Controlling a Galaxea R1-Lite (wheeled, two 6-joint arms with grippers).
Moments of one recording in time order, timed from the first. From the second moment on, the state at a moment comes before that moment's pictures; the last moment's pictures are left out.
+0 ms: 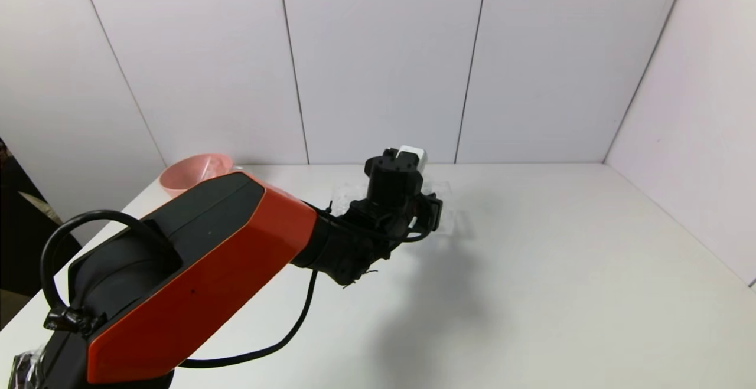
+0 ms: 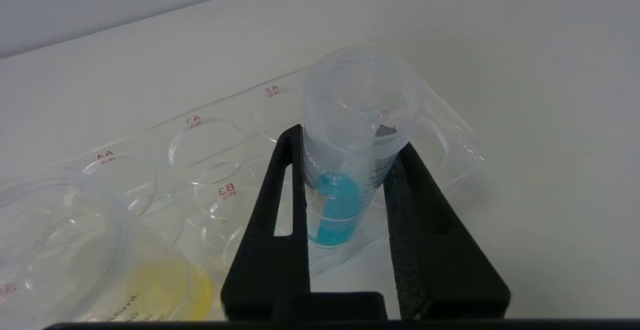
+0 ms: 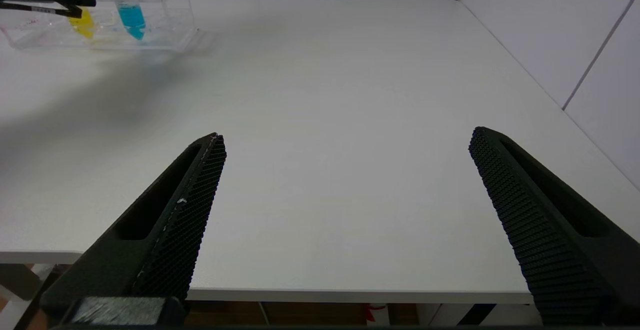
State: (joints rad) left arm -0.75 2.37 -1.51 -0.67 0.13 -0.11; right arm 0.00 0.00 0.00 0.01 0.00 0.00
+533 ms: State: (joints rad) left arm -0.76 2.36 -1.50 -0.67 0.12 -0.10; right arm 0.00 0.00 0.00 0.01 0.00 0.00
